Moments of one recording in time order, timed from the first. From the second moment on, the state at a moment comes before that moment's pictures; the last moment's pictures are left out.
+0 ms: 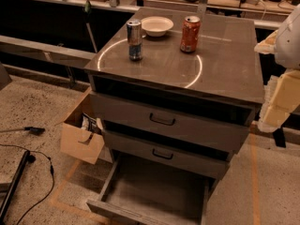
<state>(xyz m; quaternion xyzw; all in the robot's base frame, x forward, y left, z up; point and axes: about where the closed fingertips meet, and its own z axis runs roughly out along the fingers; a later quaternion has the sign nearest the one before) 0.438 -0.217 0.976 -0.60 0.78 -0.03 0.16</state>
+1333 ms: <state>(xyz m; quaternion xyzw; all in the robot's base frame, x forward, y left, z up) 0.537 -0.267 0.965 -0.48 0.79 0.04 0.38</state>
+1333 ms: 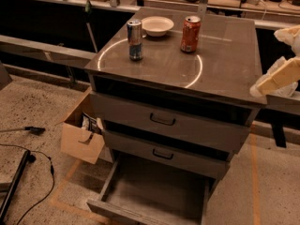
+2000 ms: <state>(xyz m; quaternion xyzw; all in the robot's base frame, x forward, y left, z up) 0.617 -0.282 0.937 -0.40 0.76 0.10 0.50</state>
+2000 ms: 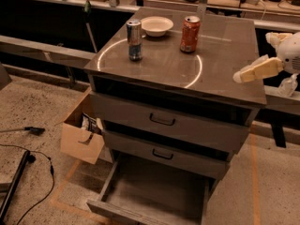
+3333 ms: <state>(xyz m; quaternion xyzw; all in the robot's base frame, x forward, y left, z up) 0.714 -0.276 0.929 -0.33 0.74 0.07 0.58</state>
